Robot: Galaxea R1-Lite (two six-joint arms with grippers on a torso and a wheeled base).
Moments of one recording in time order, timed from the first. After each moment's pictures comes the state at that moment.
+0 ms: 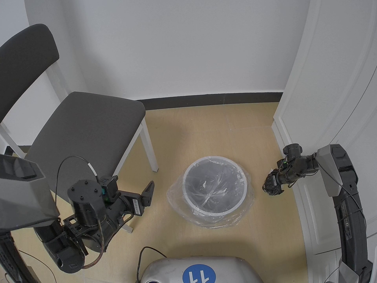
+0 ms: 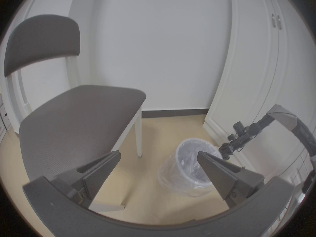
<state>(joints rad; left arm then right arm) -0.59 2.00 -0.27 -1.53 0.36 -0.13 -0.02 2.83 -1.99 0.10 0.11 -0.18</state>
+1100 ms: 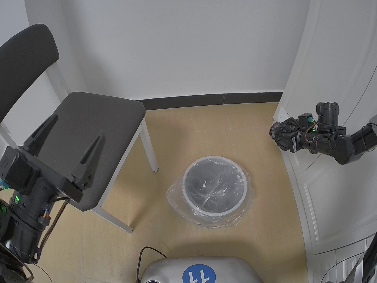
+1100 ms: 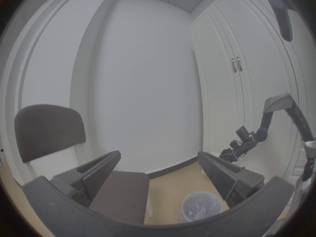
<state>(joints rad) -0.74 1.32 -0.17 -1.53 0.36 0.32 0.09 1.99 -1.10 -0.52 0.10 -0.28</state>
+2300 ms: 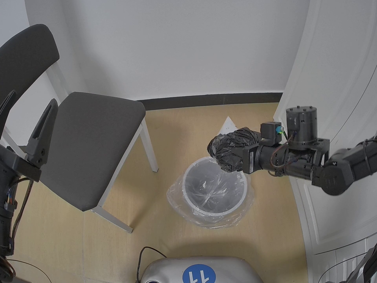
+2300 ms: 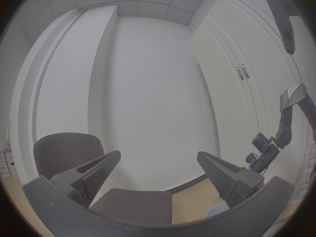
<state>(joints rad) -0.68 1.15 -0.20 -1.53 0.36 0.47 0.53 1.85 -0.95 -0.59 0.08 0.09</state>
